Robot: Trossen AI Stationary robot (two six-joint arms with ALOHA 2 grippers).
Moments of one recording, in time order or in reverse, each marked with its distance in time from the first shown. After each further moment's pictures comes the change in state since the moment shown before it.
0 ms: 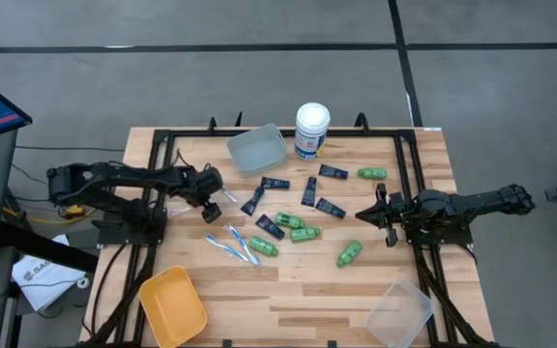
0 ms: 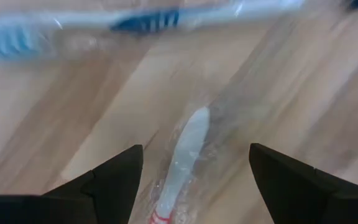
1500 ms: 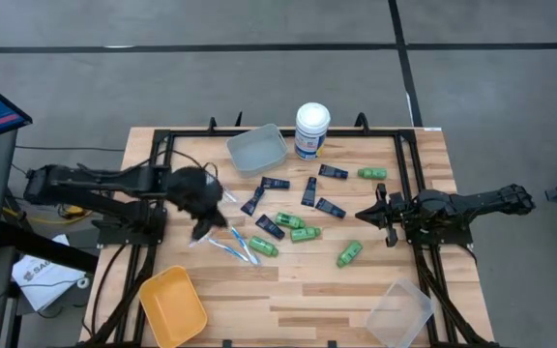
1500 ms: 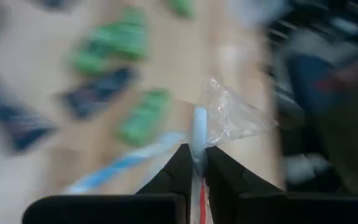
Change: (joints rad) left arm -0.382 -0.352 0.272 0.008 0.392 -0.093; right arm 0.000 0.000 0.000 0.000 0.000 0.000
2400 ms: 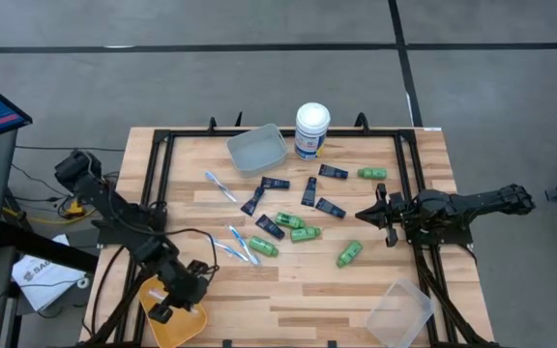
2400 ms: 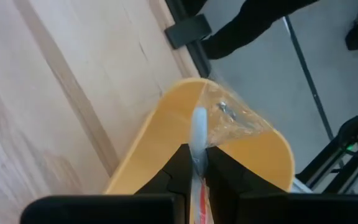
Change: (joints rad) left arm -0.733 0.349 0.059 0.008 -0.072 -0.035; right arm 0.000 0.000 0.000 0.000 0.000 0.000
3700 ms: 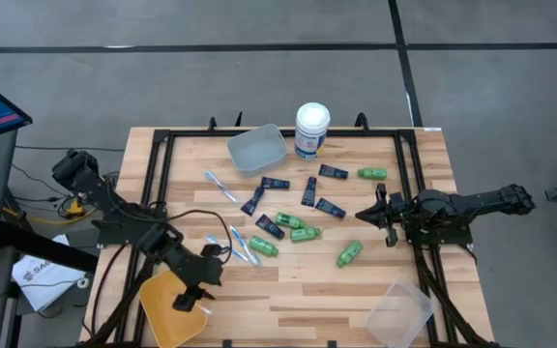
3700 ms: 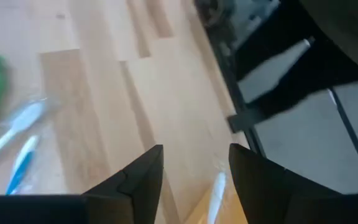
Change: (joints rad) left arm 0.114 -0.027 0.063 0.045 -0.192 0.026; right arm 0.000 0.000 0.000 0.000 0.000 0.000
